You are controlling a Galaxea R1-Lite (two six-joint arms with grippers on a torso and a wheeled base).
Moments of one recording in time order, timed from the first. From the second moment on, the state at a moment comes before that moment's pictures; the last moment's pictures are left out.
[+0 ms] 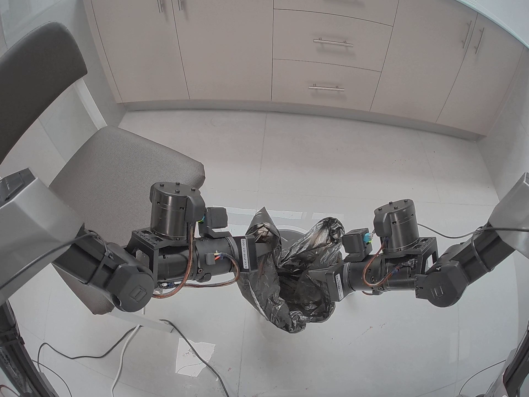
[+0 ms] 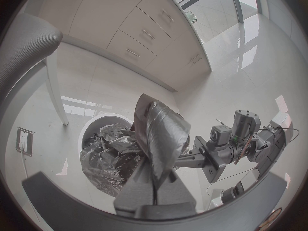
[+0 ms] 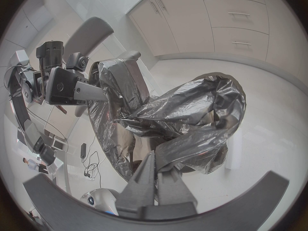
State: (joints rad) left arm -0.56 2.01 -0.86 -0.73 -0.36 -0.45; right arm 0.55 2.00 -0.80 -0.63 0.25 0.05
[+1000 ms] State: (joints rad) left arm -0.49 2.14 -0.87 -0.79 -0.36 -0.45; right arm 0.52 2.24 -0.87 -0.82 0.24 0.05
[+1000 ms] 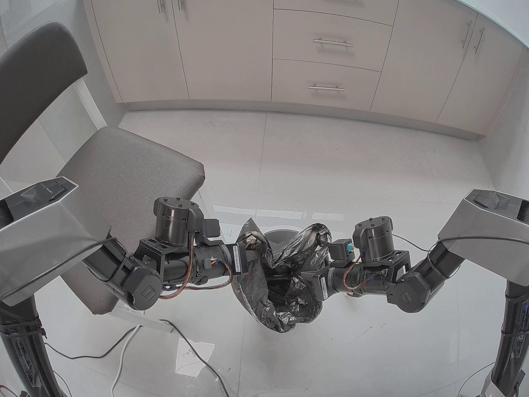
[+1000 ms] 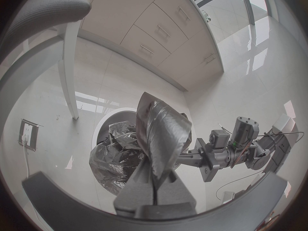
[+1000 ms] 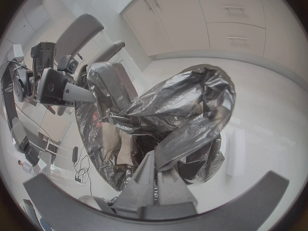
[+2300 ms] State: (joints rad) left arm -0.55 2.21 -0.87 -0.81 -0.35 -0.51; right arm 0.40 2.33 -0.70 -1.02 0.19 0.05
